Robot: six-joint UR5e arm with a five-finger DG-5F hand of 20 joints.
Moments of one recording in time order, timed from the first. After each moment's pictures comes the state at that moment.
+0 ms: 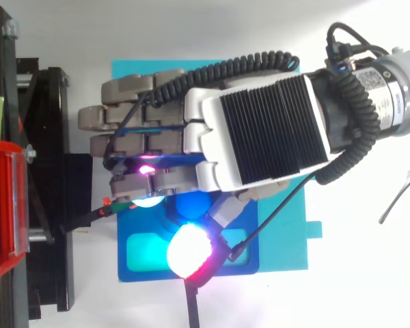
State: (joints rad) arm 0.02 -2.29 -1.22 -2.66 -1.87 -1.52
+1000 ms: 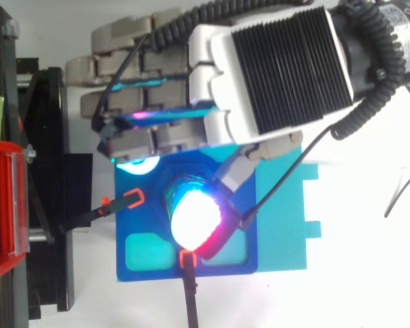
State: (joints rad) arm -0.04 -2.29 -1.15 -2.67 -1.96 -1.52
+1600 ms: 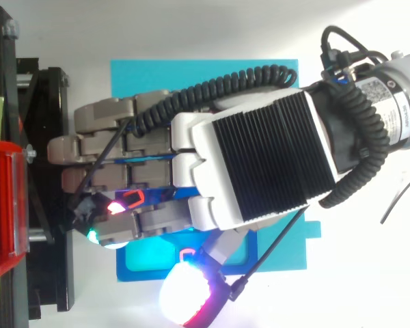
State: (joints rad) arm 0.04 -2.29 -1.15 -2.67 -1.91 -1.51
